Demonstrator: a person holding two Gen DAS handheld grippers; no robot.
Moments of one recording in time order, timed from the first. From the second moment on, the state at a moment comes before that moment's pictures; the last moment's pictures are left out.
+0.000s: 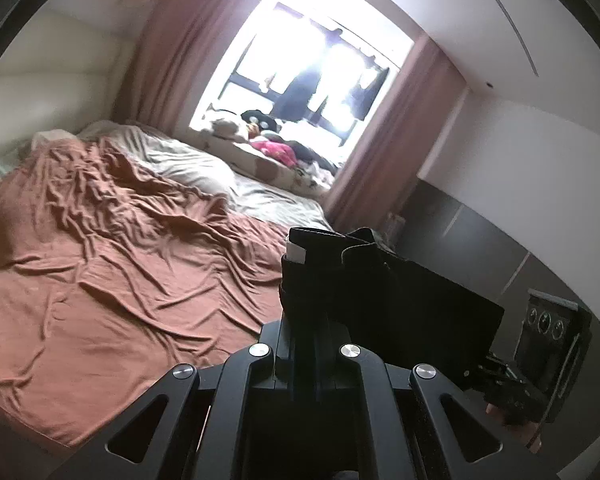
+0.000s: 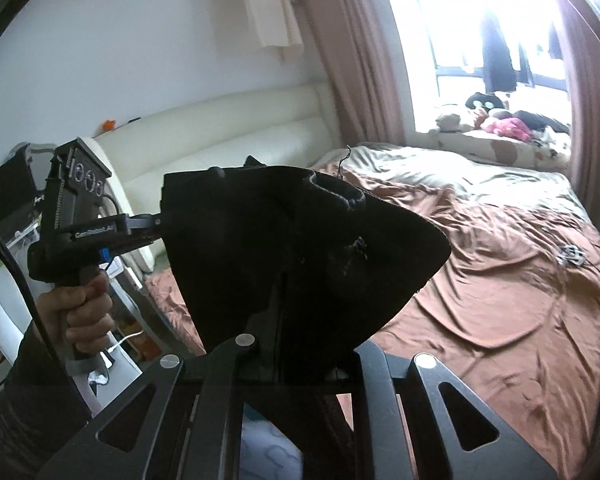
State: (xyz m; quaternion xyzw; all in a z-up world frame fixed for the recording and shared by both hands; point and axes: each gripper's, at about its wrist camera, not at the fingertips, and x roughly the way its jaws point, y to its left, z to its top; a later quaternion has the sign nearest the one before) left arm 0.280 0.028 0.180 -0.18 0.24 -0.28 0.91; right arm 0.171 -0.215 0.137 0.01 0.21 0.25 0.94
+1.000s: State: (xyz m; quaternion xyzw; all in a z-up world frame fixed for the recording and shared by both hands) left arm 0.335 0.288 0.085 -0.21 0.23 -0.14 0.94; right arm 0.353 -0.061 0.069 -0.02 0.25 0.38 0.89
